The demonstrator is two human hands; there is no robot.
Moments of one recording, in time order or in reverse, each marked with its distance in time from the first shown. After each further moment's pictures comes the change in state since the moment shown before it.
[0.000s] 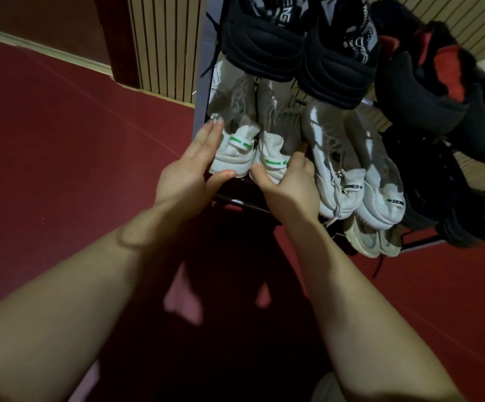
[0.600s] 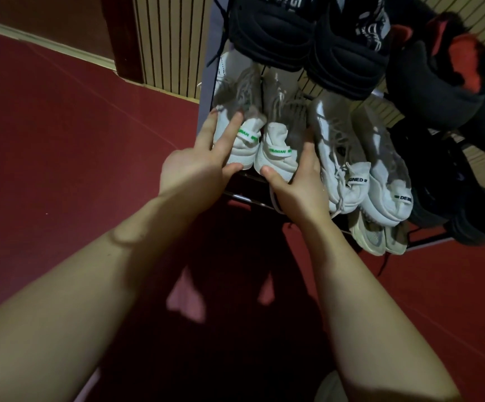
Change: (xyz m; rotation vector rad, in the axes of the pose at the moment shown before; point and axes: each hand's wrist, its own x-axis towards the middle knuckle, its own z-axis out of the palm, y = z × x) left_hand -0.002 0.013 -0.004 0.456 0.003 0.044; right_hand -0.003 0.014 -0.002 0.191 -0.073 -0.067
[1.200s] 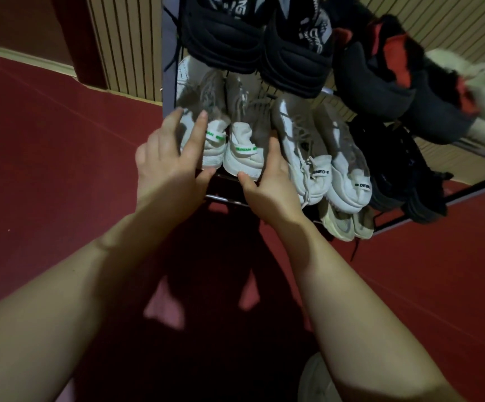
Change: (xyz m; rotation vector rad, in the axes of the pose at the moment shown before) left_hand -0.008 0.015 -0.005 -0.048 0.204 0.013; right_hand -0.014 -0.005 -0.009 -0.006 -0.042 -0.015
